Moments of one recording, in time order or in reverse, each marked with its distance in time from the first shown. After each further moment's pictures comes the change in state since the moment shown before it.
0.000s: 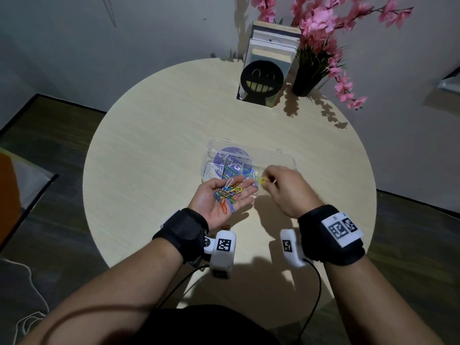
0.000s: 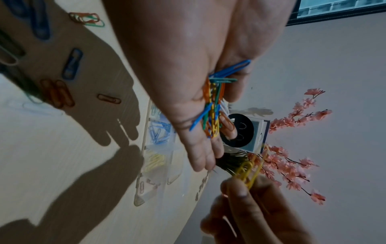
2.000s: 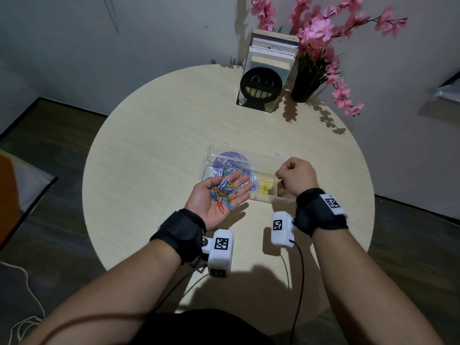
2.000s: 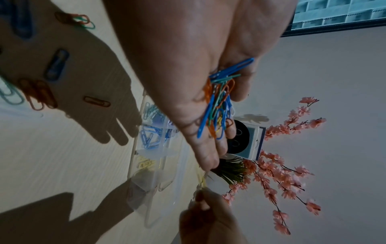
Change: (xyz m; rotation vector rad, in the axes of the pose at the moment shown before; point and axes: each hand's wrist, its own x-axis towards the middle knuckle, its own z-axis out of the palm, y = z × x) left_hand 0.002 0.007 0.002 -0.064 -0.060 0.024; right_hand 0.043 0.041 0.003 0.469 0.244 0.523
